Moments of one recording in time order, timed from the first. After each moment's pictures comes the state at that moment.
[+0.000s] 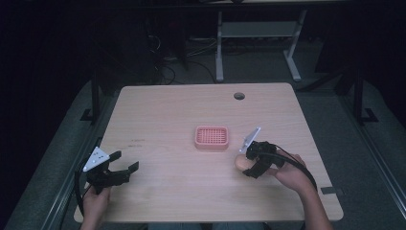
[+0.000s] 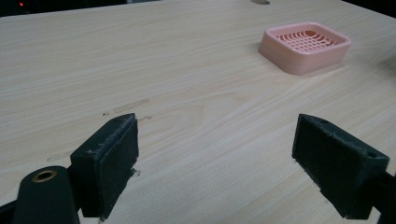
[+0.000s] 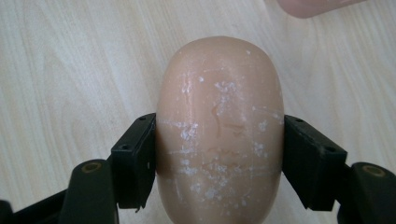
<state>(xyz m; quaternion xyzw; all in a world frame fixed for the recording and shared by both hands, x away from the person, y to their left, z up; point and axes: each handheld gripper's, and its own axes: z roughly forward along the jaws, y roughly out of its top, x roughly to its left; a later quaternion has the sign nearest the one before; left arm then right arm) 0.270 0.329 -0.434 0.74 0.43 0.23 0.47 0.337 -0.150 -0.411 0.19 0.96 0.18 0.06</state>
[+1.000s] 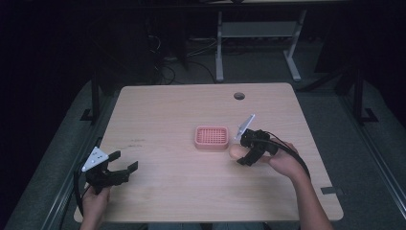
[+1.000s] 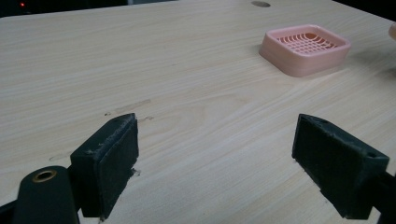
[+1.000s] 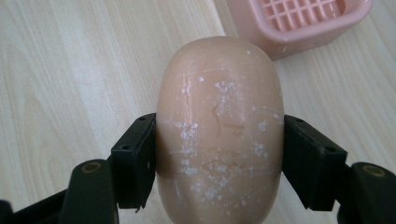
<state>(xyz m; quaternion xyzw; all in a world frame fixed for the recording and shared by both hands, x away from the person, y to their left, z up) 0.270 0.330 -0.433 0.73 0.44 0.23 0.47 0.370 -0.137 -0.400 0.19 0.96 0.19 0.05</state>
